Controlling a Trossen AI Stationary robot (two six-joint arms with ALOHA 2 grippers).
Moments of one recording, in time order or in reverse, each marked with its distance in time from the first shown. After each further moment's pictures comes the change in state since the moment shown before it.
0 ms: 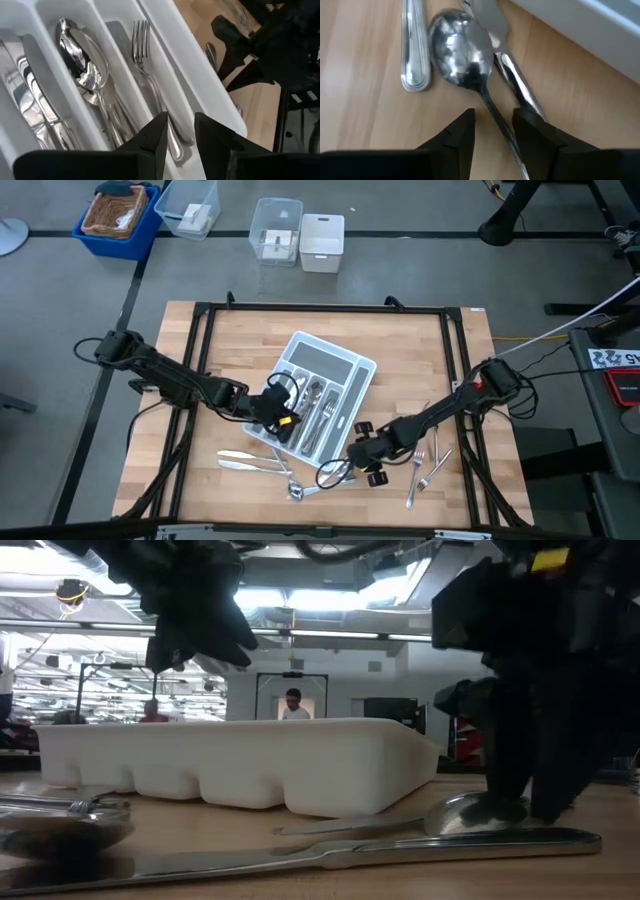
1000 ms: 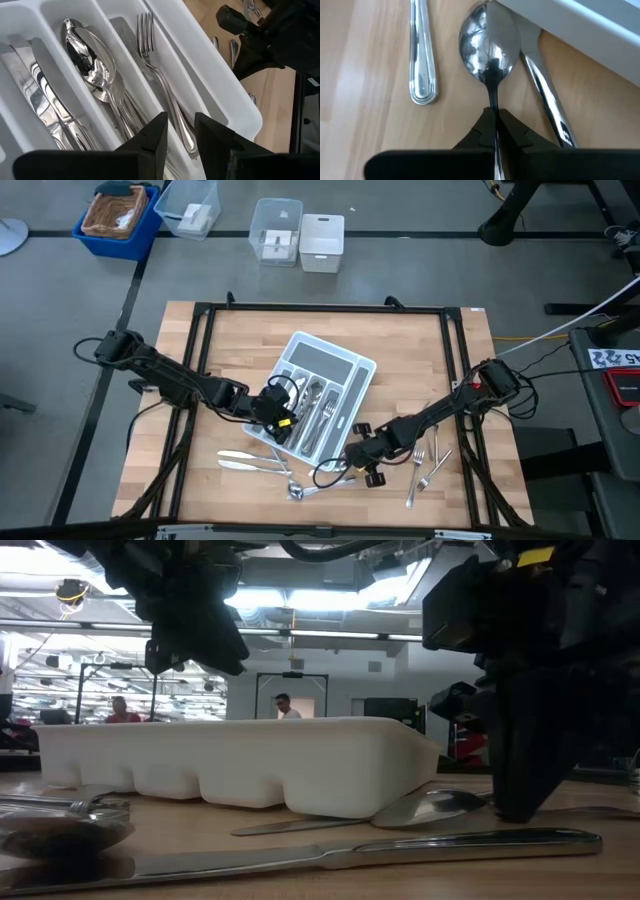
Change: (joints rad) left arm 0.000 0.000 0.000 -0.046 0.006 0.076; right arm -0.001 0.023 0.011 0.028 -0.040 0.031
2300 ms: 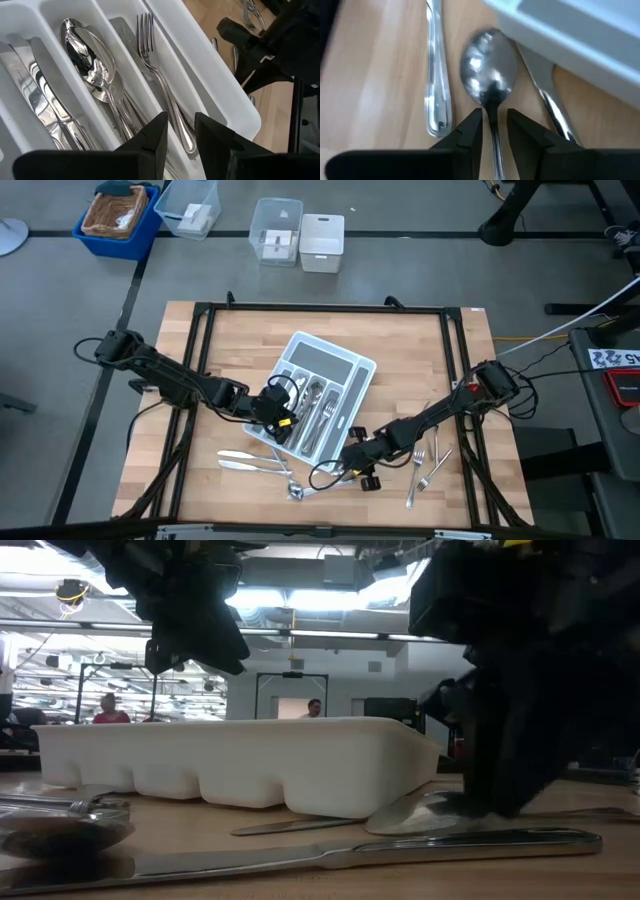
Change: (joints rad) left arm 0.000 0.001 0.000 0.004 0.000 -0.008; right arm 0.002 0.017 0.000 0.118 0.020 0.023
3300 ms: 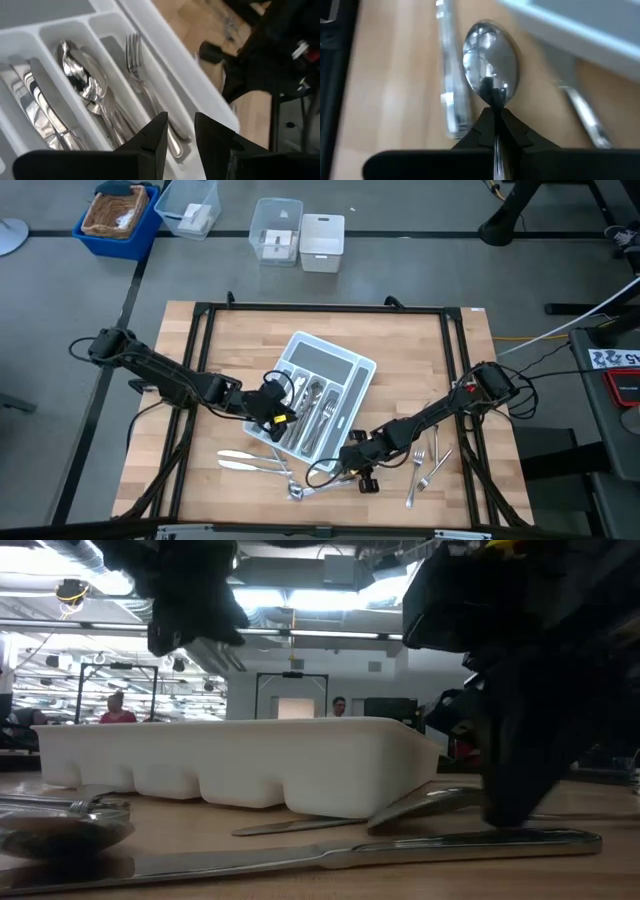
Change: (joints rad) left arm 0.000 -0.082 -0.001 -0.002 0.000 0.036; right arm -0.002 0.019 0.034 -0.024 -0.103 0.094
